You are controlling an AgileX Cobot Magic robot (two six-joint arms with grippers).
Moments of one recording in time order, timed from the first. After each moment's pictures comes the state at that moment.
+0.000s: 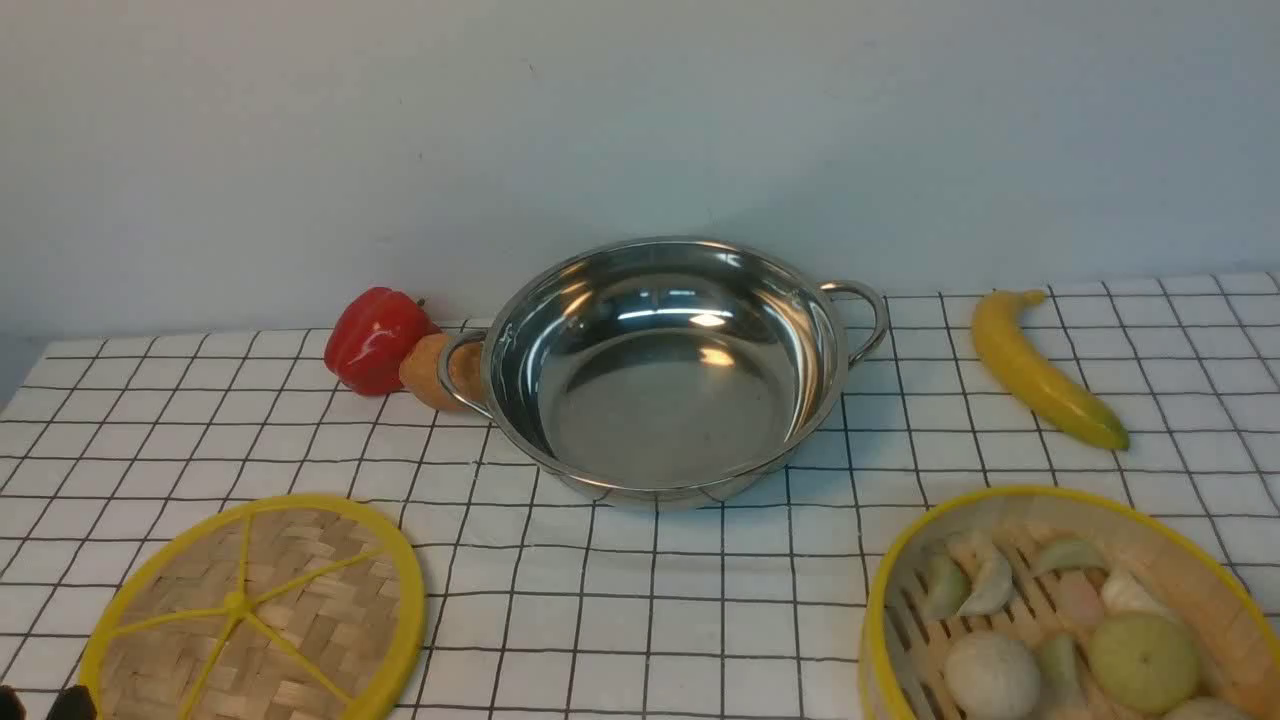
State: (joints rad) right arm 0.03 0.00 0.01 0.03 0.34 0.15; left arm 0.02 0.00 0.01 0.04 0.24 0.05
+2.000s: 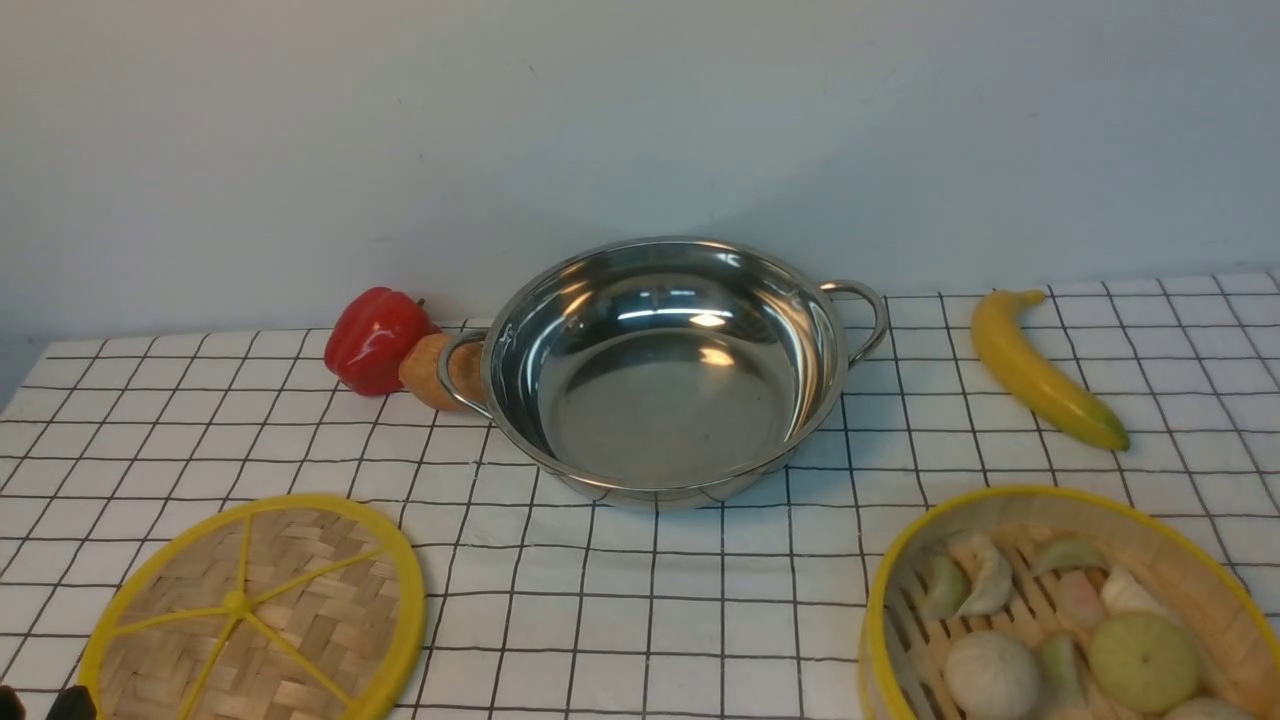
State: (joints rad) right arm 0.03 0.25 -0.48 0.23 0.59 0.11; left arm 0.02 0.00 0.01 0.04 0.24 0.05
